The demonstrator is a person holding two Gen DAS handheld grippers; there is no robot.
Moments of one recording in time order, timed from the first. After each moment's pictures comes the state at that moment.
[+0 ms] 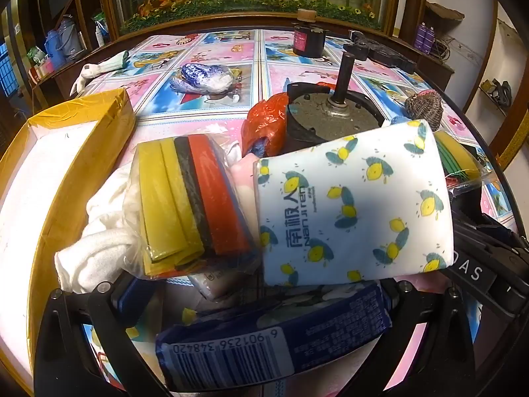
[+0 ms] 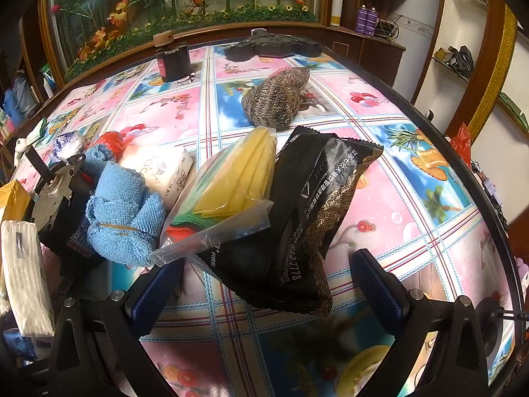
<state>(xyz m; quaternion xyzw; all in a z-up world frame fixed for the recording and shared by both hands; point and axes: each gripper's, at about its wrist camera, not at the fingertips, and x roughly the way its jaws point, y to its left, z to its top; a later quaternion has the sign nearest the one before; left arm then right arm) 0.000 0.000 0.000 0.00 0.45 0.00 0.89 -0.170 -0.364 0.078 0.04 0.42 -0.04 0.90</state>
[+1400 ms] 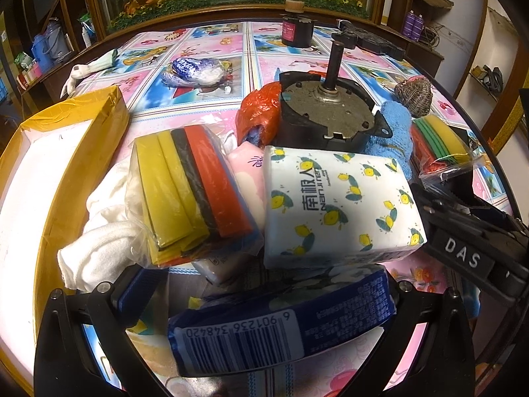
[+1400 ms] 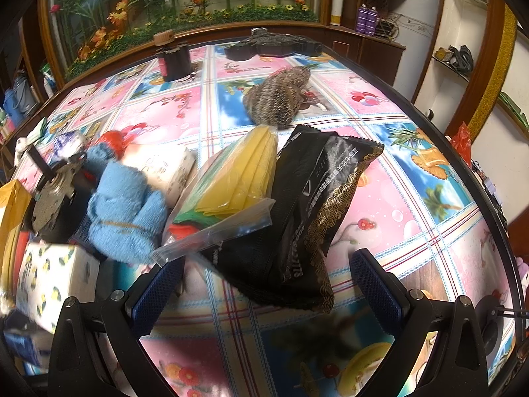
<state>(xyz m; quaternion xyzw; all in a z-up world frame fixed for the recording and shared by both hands) -0.005 0.002 0.000 0.01 0.47 -0.03 0.88 -0.172 -0.361 0.077 0.04 0.43 -0.03 0.90</state>
